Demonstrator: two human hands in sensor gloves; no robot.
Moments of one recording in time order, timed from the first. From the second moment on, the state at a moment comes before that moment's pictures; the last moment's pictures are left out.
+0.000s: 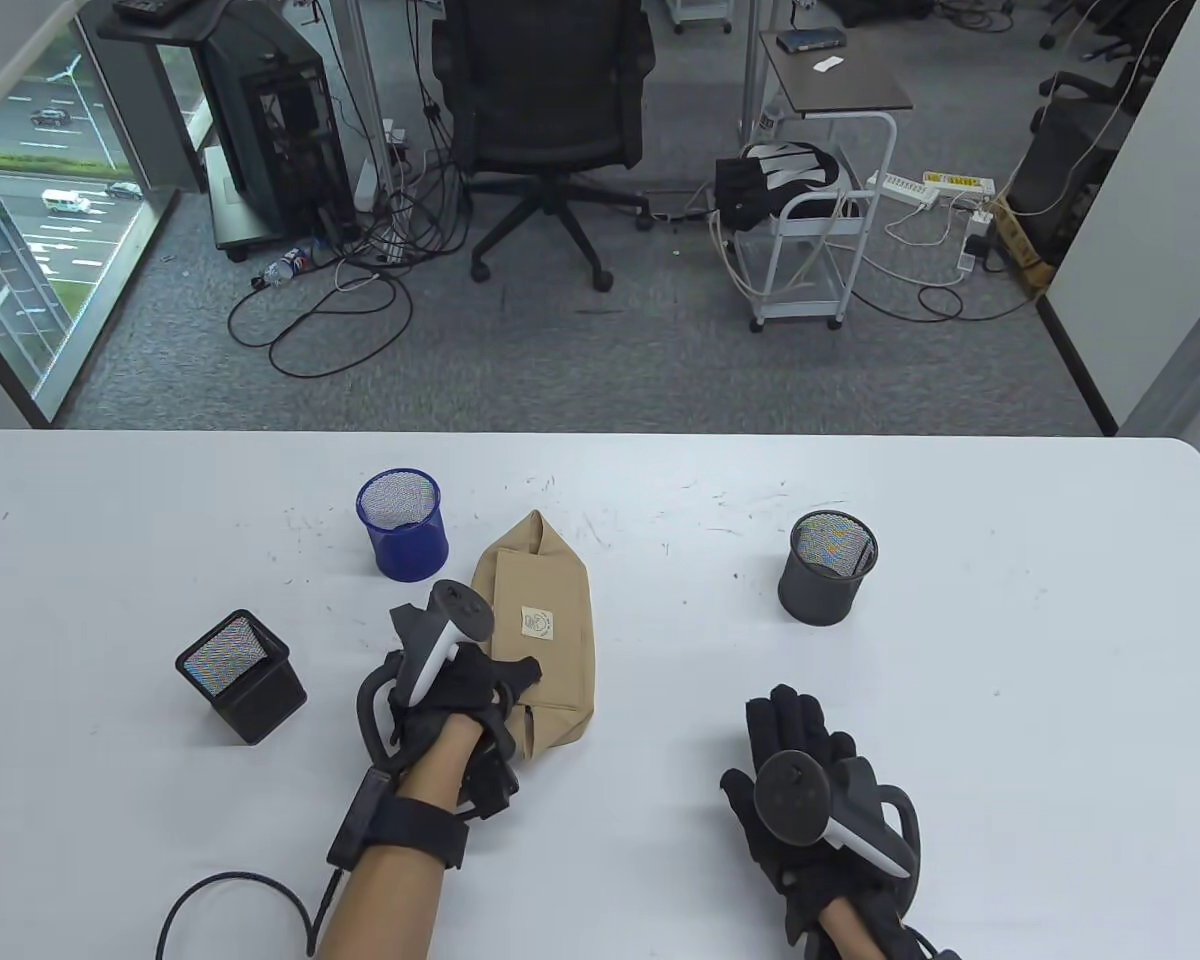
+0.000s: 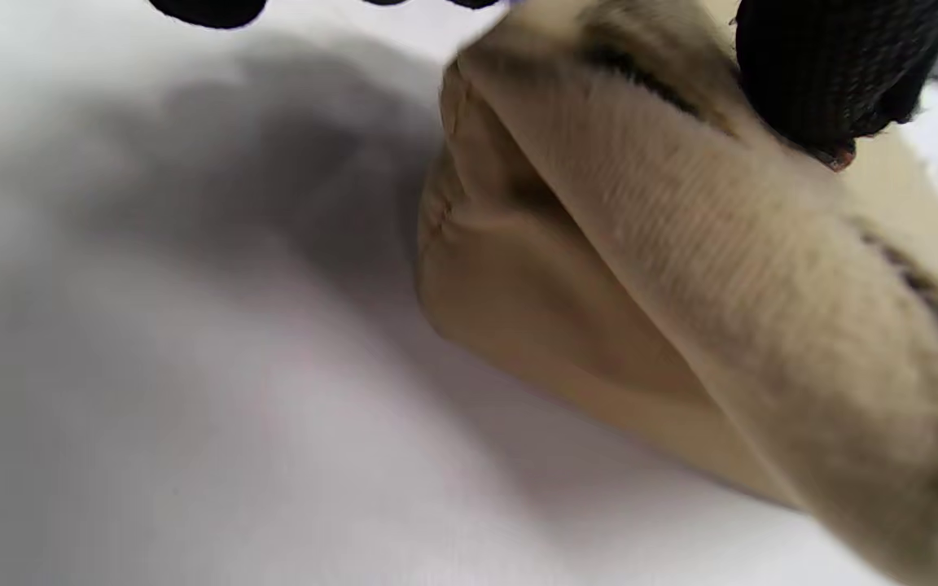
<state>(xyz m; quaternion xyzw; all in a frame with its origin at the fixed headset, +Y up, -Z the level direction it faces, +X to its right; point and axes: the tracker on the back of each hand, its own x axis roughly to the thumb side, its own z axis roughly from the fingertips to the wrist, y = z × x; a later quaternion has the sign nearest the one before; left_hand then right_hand) -0.163 -0.758 -0.417 -0.29 0.19 0.15 0.93 0.163 -0.762 -0.282 0.11 0.13 0.98 0.11</state>
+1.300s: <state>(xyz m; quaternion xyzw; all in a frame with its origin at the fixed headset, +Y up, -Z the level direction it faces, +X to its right) -0.151 -0.754 -0.314 -0.16 0.08 0.61 0.77 0.125 -0.672 -0.274 0.11 0.02 0.98 0.14</state>
